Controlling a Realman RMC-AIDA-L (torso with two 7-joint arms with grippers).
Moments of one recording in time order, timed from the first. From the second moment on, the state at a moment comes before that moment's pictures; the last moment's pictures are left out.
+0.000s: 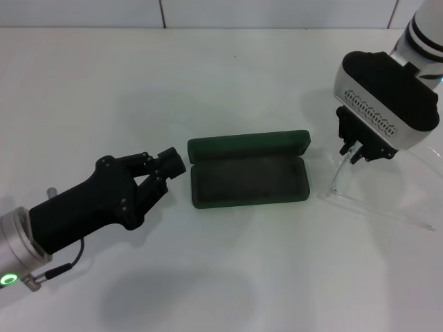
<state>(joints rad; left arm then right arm) -0.26 -2.09 1.08 0.45 1.31 1.68 -1.09 1.08 2.02 -1.31 -0.71 -2.70 -1.43 1.12</state>
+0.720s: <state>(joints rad) -0.25 -2.09 1.08 0.44 1.31 1.70 -1.09 1.06 2.03 -1.39 -0.80 -2.69 -1.50 1.35</state>
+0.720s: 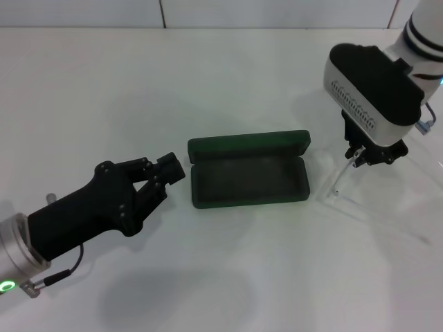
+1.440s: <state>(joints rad) -0.24 -2.09 1.08 0.45 1.31 1.79 -1.09 0.96 2.01 -1.12 -1.25 -2.71 -1.86 1.53</state>
